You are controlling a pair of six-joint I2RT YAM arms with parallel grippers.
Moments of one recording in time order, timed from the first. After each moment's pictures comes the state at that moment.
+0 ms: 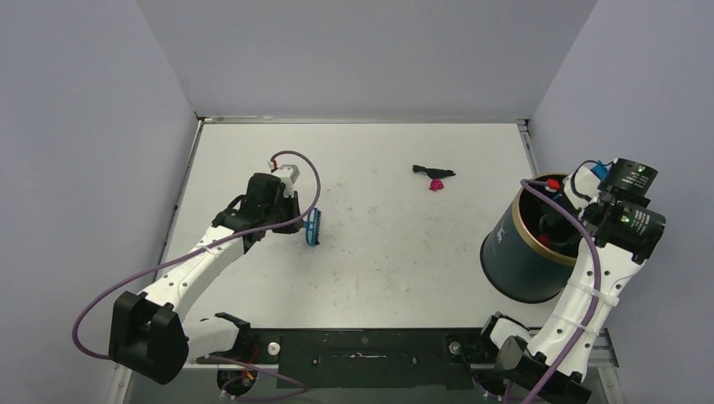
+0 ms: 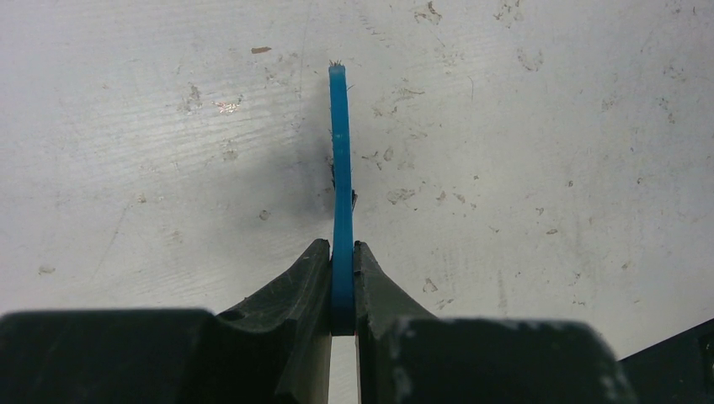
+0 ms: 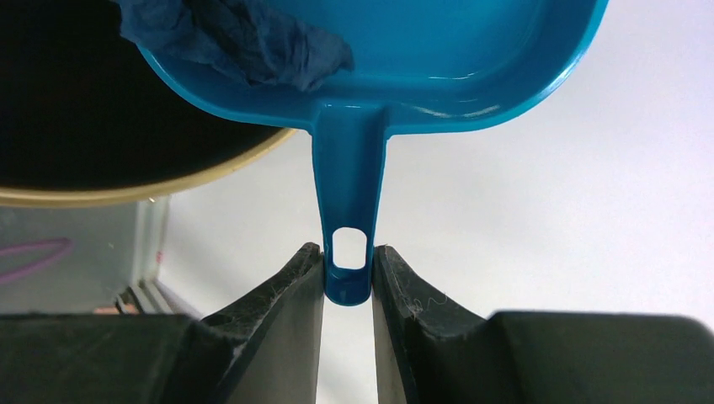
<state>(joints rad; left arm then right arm) -0.40 1.20 0.86 -0.44 0.08 -0.31 -0.52 1.06 1.60 -1.42 0.36 -1.13</state>
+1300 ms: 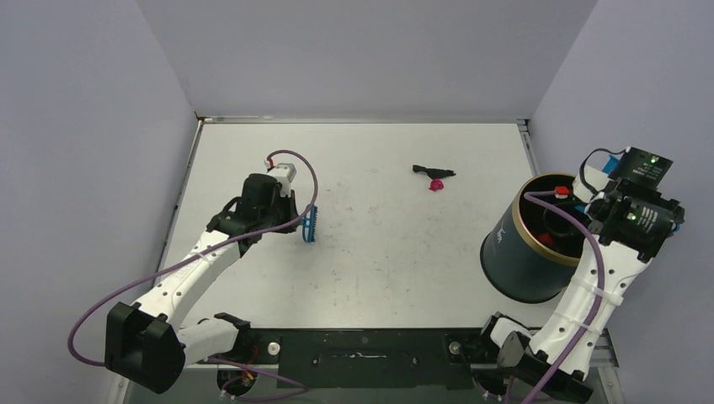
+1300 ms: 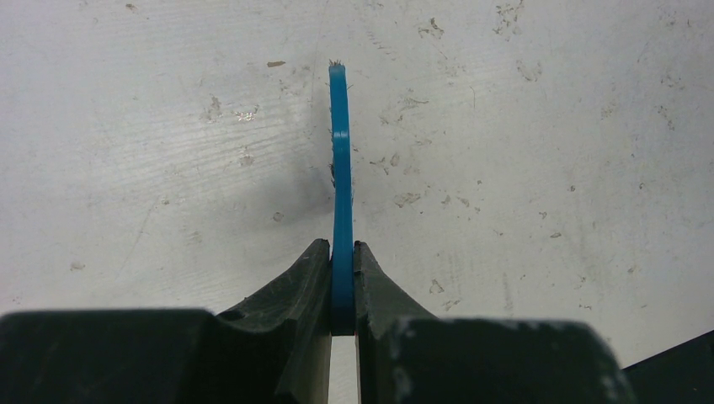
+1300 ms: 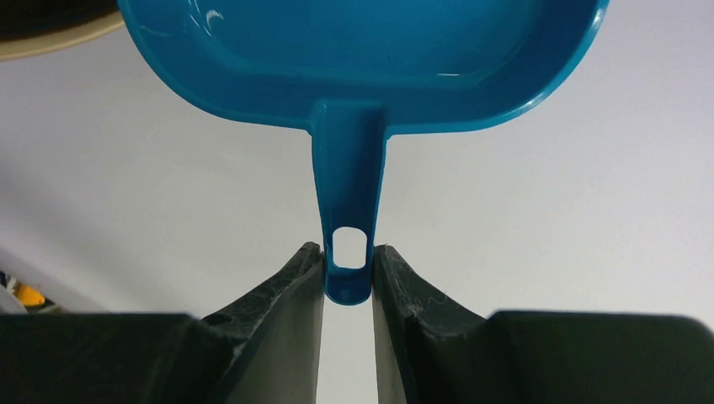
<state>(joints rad) -0.40 1.15 0.86 -0.46 0.05 -0.28 -0.52 1.05 1.61 -1.30 0.57 -1.55</state>
